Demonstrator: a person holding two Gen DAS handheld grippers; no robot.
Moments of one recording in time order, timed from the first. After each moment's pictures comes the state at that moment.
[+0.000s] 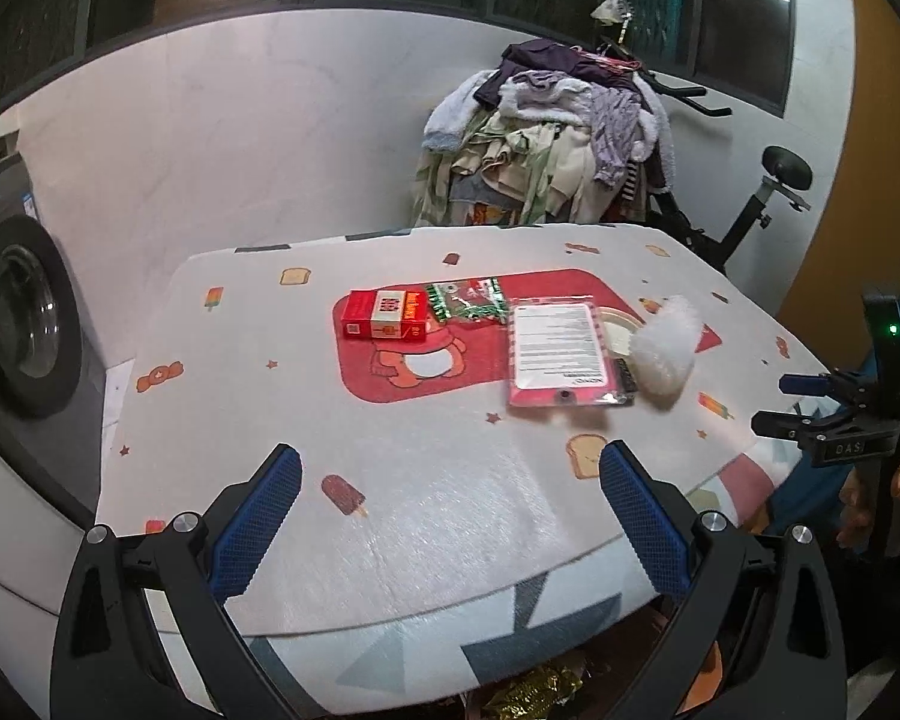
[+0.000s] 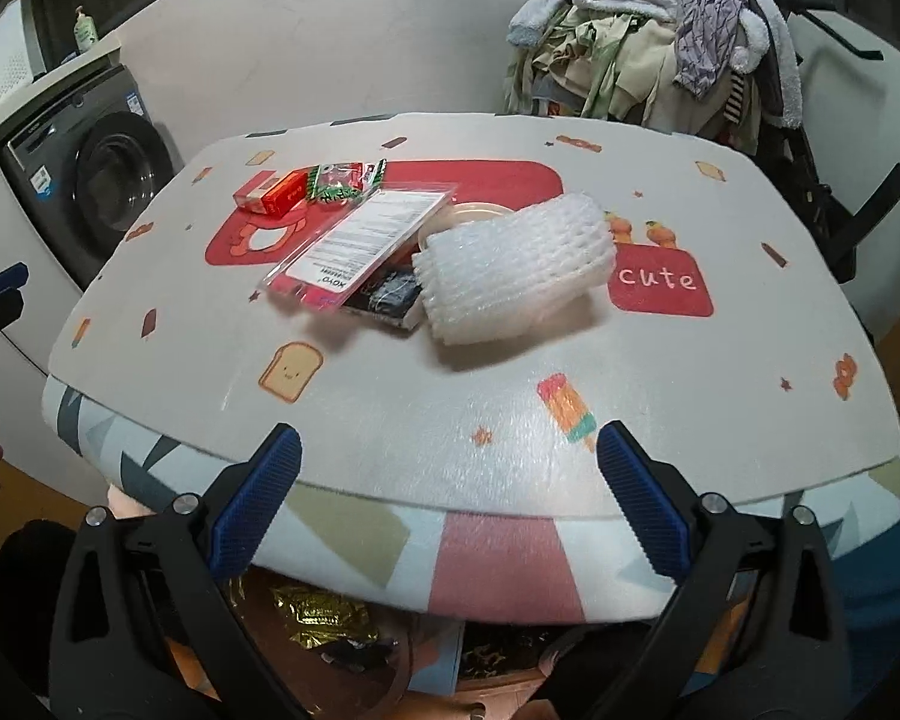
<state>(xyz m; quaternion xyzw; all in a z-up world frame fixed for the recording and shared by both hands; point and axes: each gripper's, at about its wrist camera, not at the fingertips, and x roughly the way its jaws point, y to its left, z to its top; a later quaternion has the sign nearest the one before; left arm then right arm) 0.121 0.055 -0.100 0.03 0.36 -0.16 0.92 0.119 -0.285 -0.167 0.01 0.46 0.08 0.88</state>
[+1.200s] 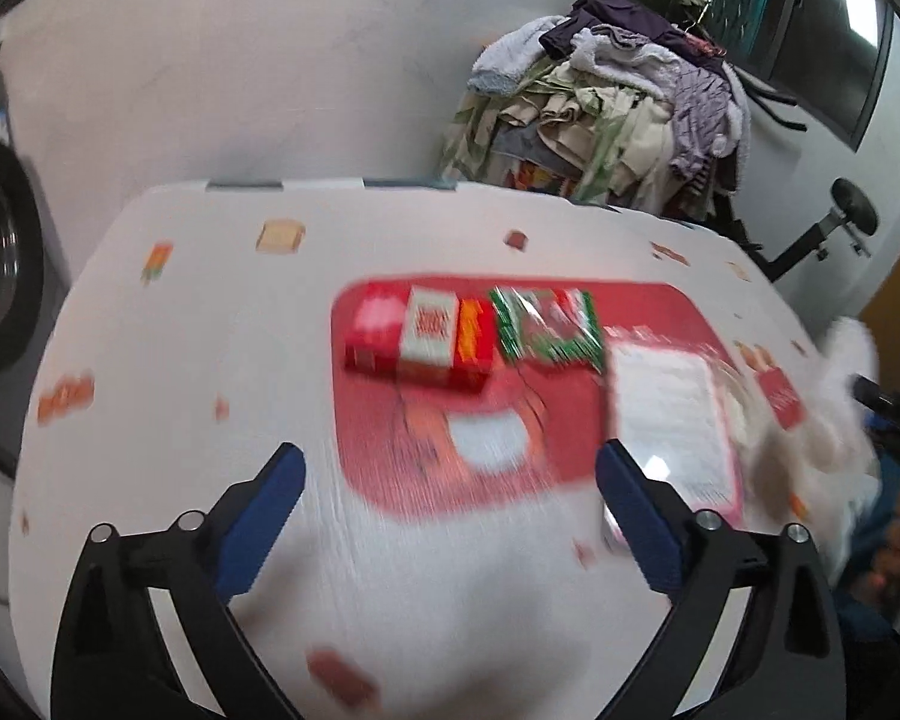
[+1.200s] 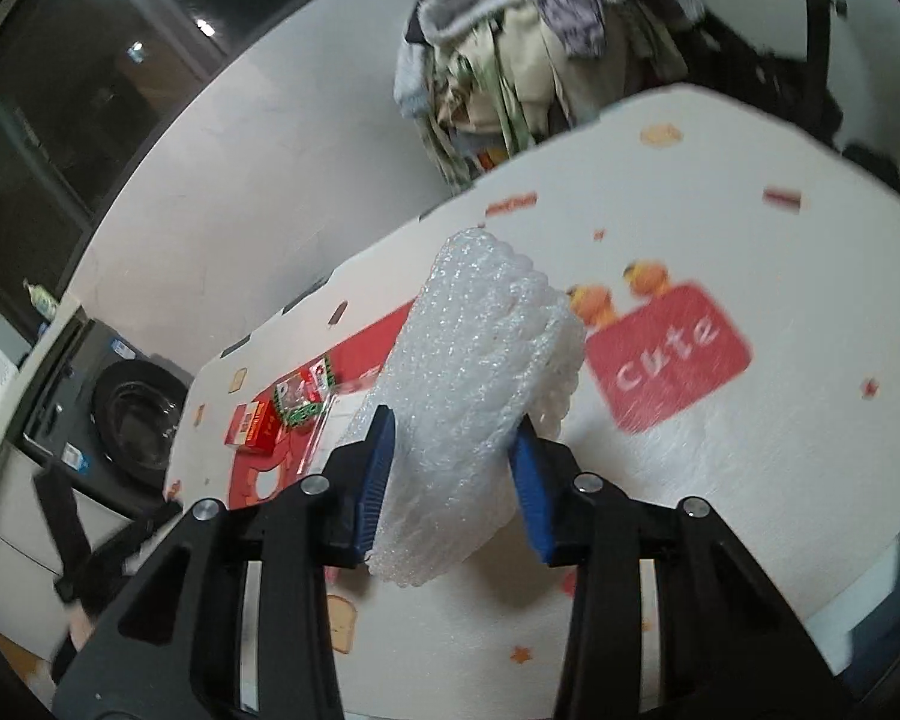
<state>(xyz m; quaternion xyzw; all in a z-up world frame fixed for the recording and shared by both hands) 0.301 0.048 -0.168 -0.03 0.43 -0.14 0.89 0.207 -0.359 -0.163 0.25 0.37 0.03 0.89</state>
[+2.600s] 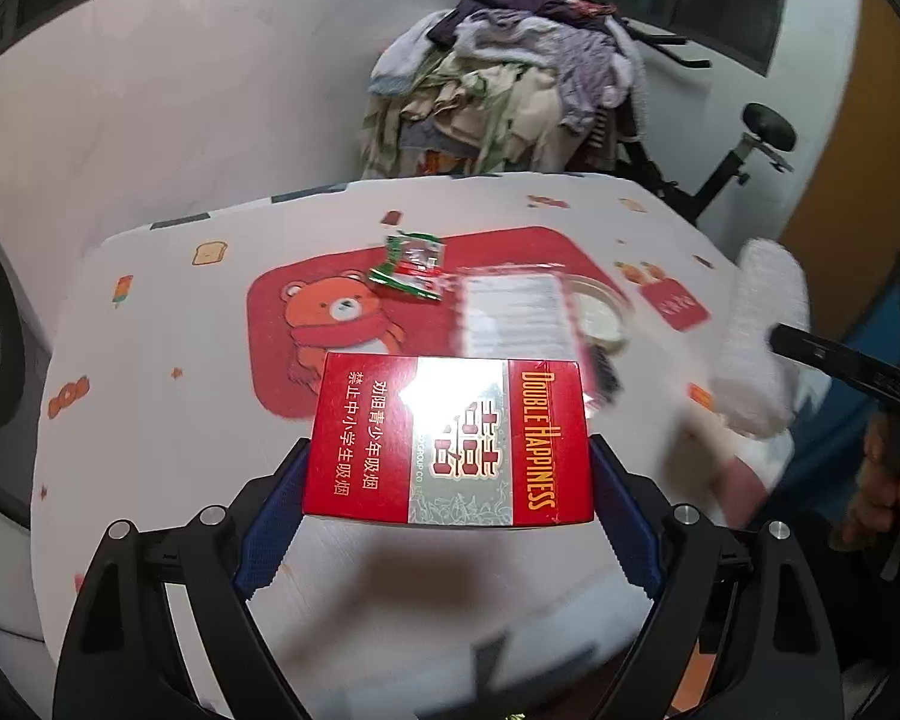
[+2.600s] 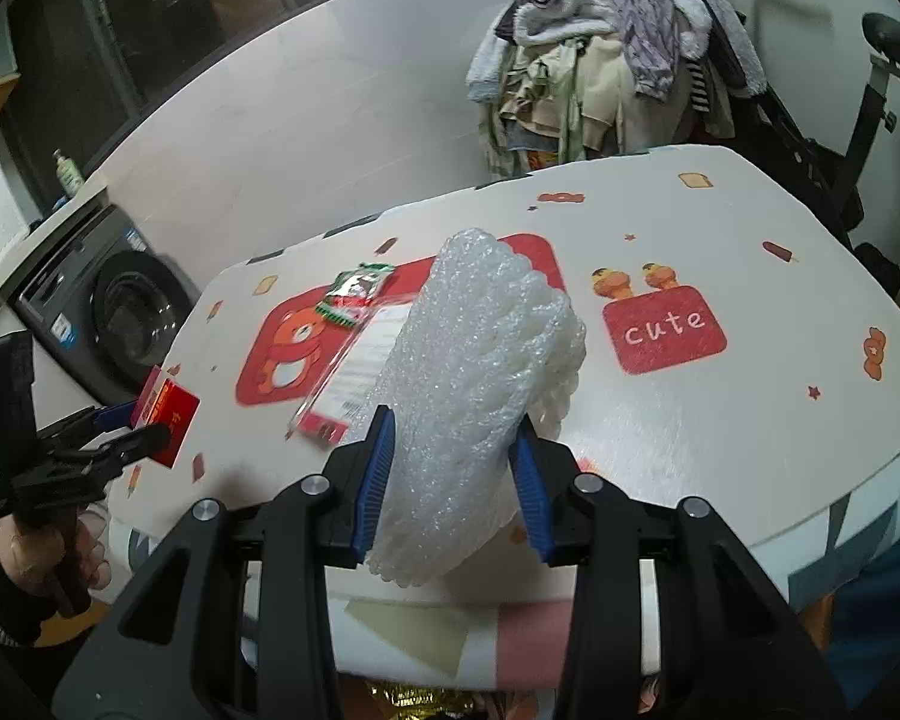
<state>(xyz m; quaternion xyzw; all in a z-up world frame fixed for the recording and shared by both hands) 0.169 -0.004 -0.126 0.04 0.42 -0.22 0.88 0.127 -0.304 -0.135 0.14 0.39 0.08 0.91</state>
